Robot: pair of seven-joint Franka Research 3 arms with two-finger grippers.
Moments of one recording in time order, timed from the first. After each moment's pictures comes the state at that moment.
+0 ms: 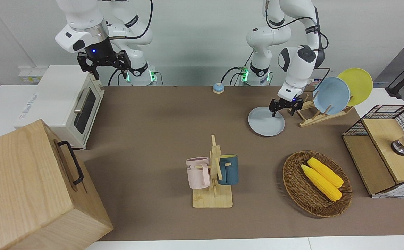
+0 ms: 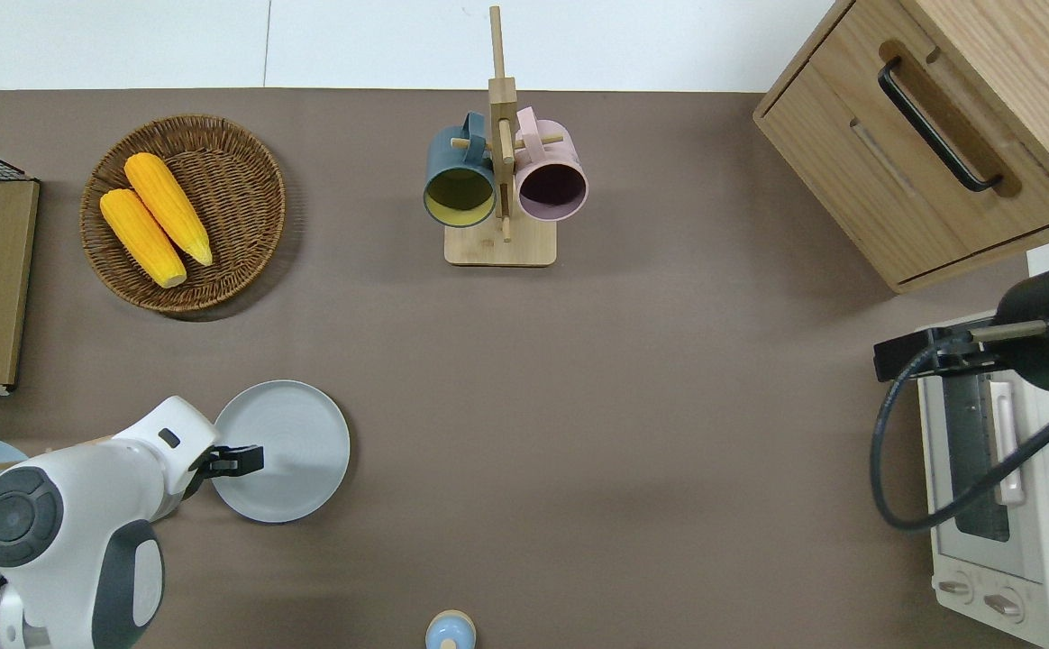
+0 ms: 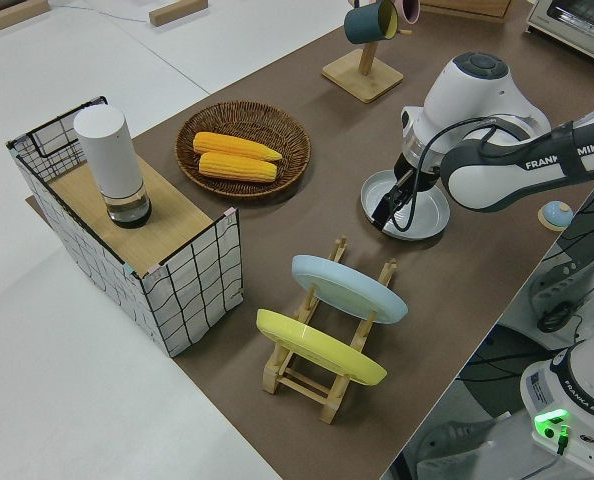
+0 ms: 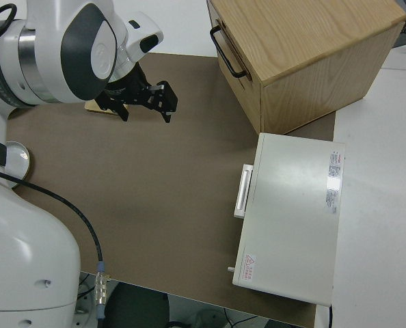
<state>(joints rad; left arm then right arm) 0.19 -0.21 -0.23 -2.63 -0.05 2.53 0.02 -0.08 -0.02 0.19 -1.50 0.00 1.41 0.06</state>
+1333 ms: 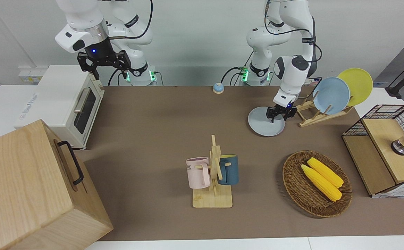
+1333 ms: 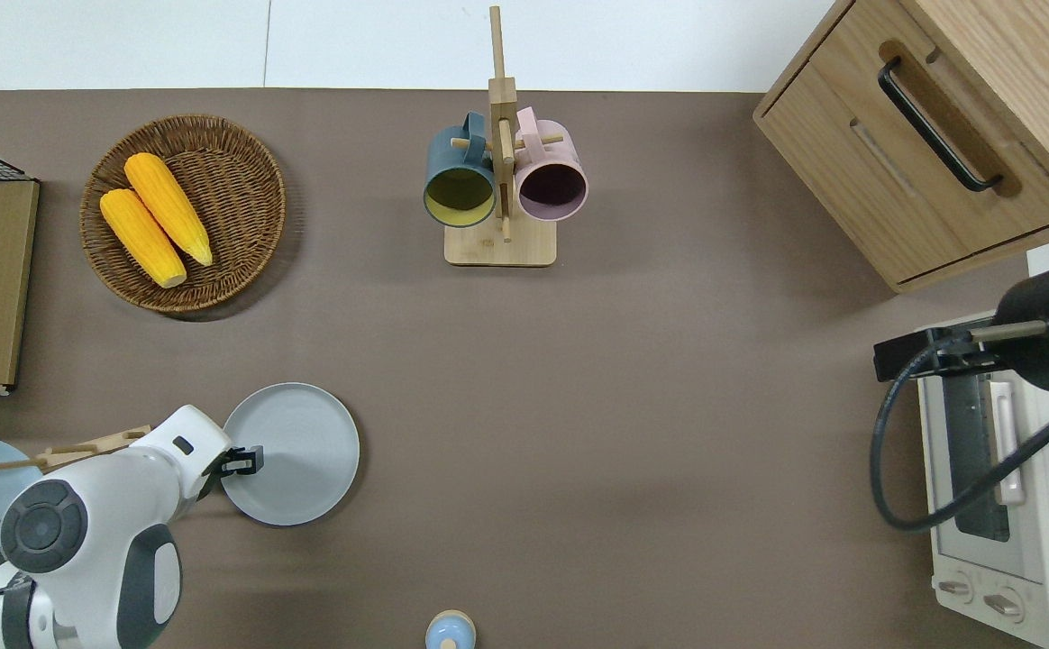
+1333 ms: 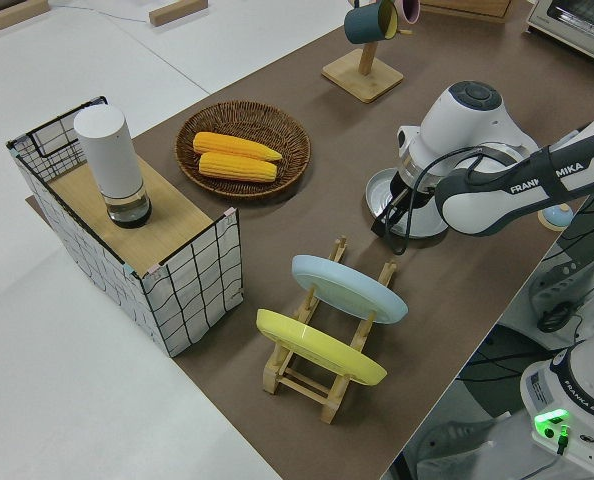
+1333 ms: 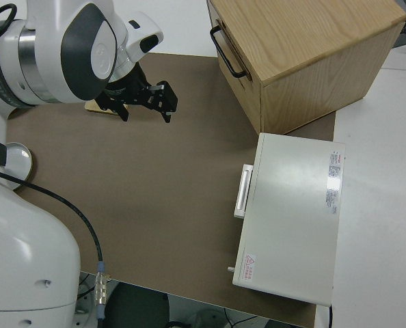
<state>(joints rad) 0.19 -0.14 -0.22 -2.68 -0.05 2.68 0.02 -0.08 -0.02 0.19 -1.50 0.00 1.41 0.06</state>
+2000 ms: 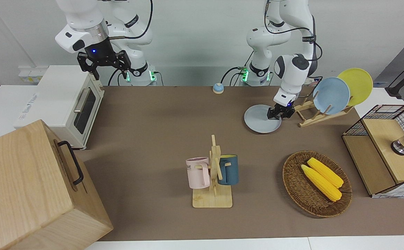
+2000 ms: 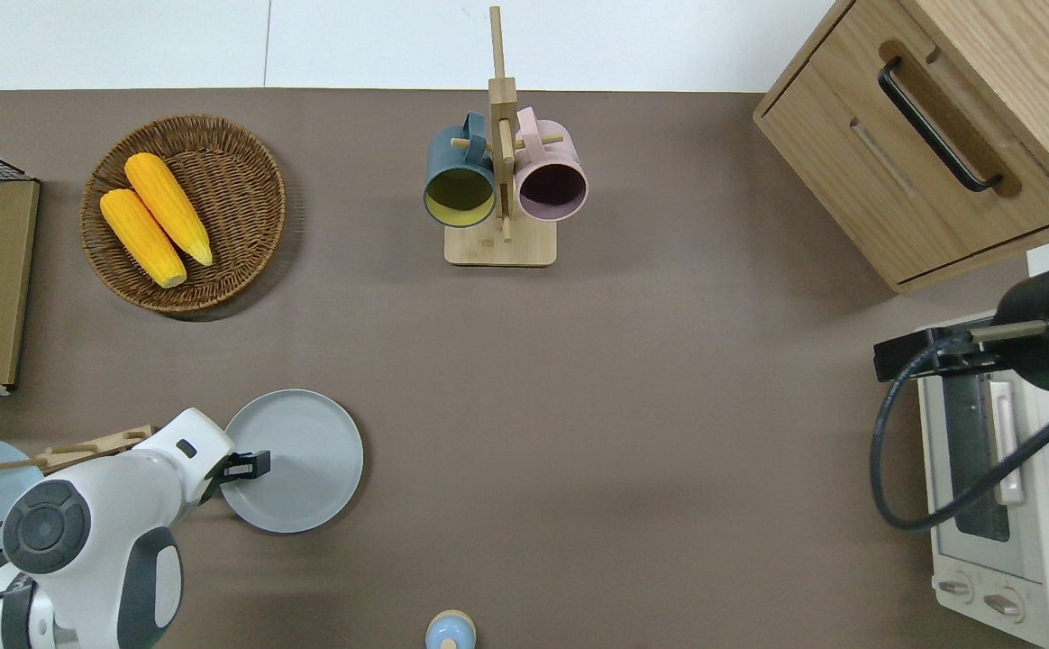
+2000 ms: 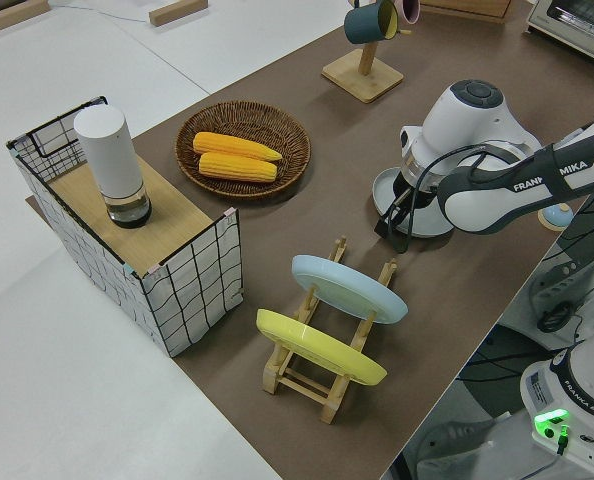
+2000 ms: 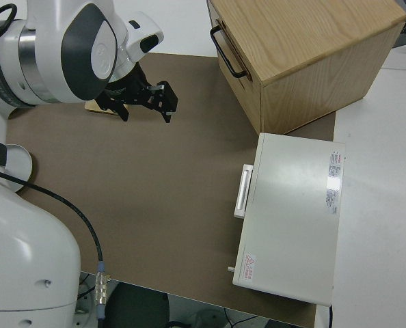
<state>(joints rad) 0.19 -0.17 -0.23 -2.69 -0.05 2.63 0.02 -0.08 -0.02 0.19 -1.50 0.00 1.41 0.06</state>
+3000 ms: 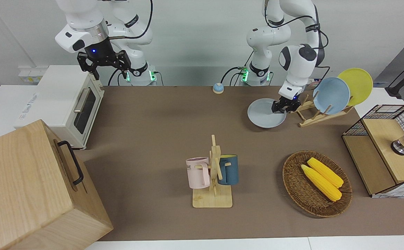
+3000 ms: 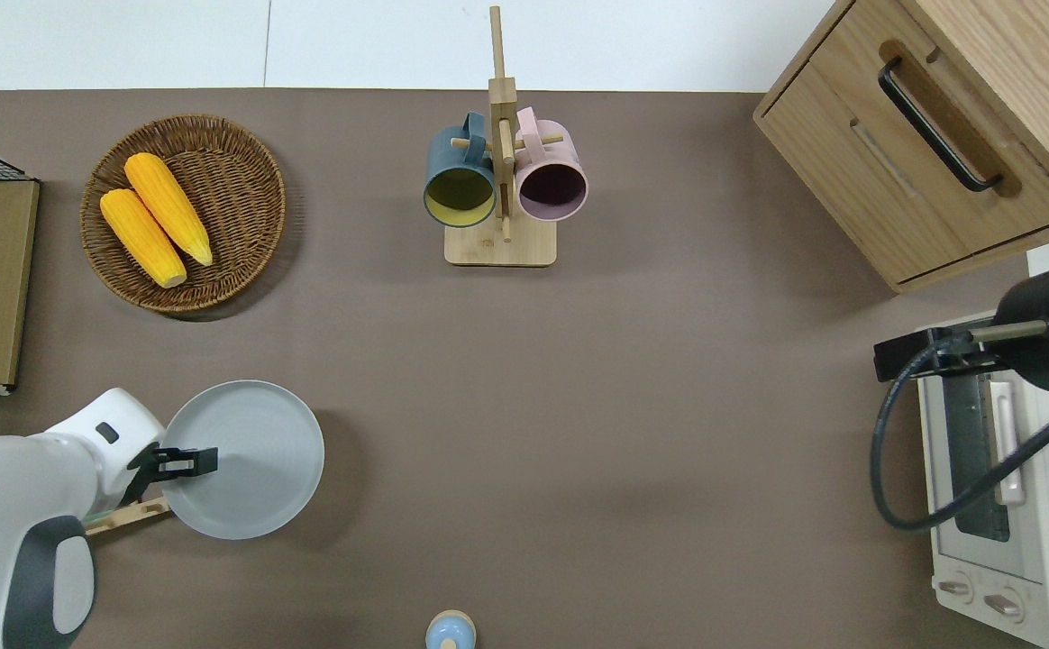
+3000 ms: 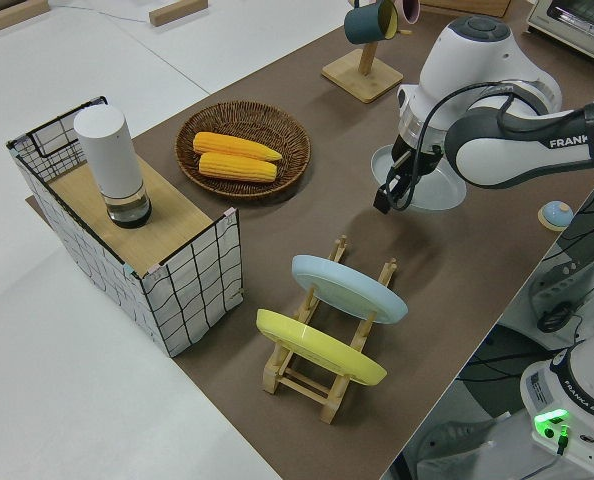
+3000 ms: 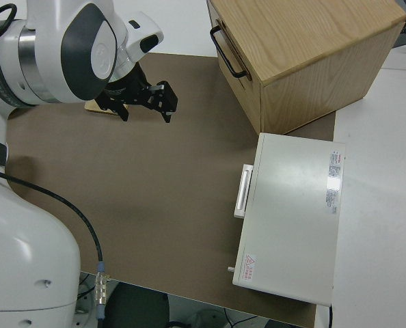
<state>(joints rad) 0.20 -0.30 -0.16 -2.50 -0.05 2.26 0.10 -0.08 -0.02 0.19 -1.50 0.00 1.41 0.06</state>
